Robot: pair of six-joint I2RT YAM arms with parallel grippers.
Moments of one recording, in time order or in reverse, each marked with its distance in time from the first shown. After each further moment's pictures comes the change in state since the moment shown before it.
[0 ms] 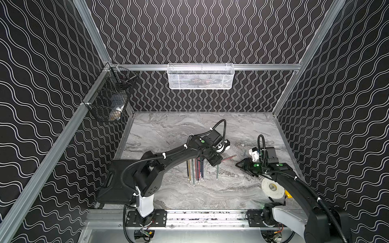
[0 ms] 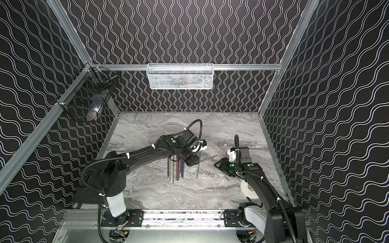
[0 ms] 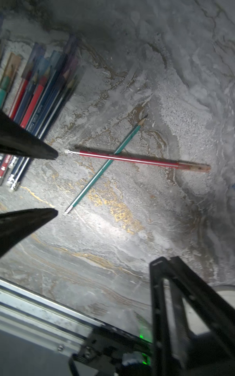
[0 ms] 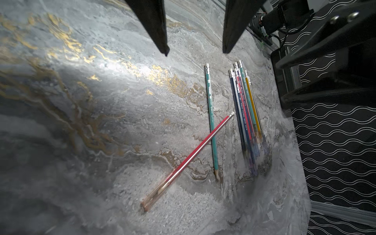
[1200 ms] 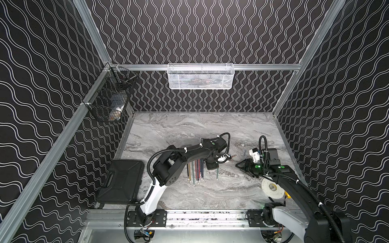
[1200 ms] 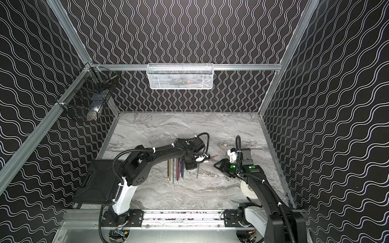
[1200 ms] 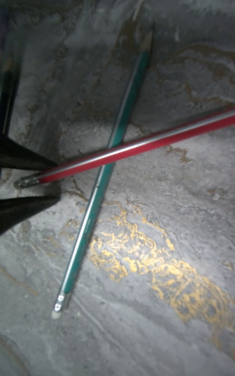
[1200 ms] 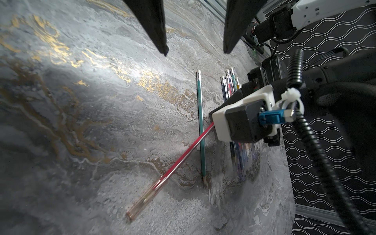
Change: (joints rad) left arm -0.005 0.313 0.145 -0.113 -0.148 0.330; right arm -0.022 -0.027 -0.021 0.004 -0.065 -0.010
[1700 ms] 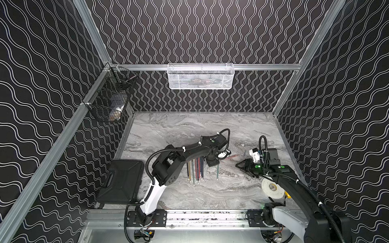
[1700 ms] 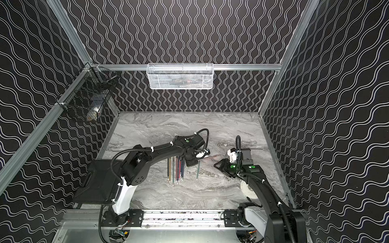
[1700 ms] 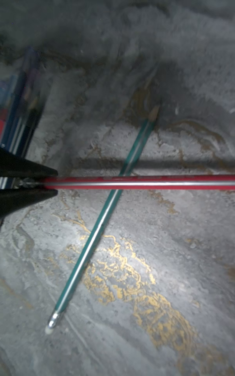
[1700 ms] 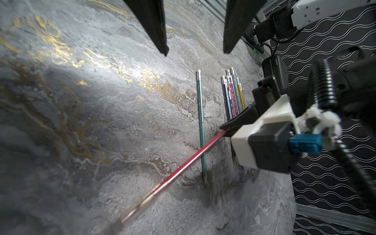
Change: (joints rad) left arm 0.011 -0.039 0.037 0.000 -0.073 -0.095; right arm -0.002 0.004 0.000 0.000 0.000 0.000
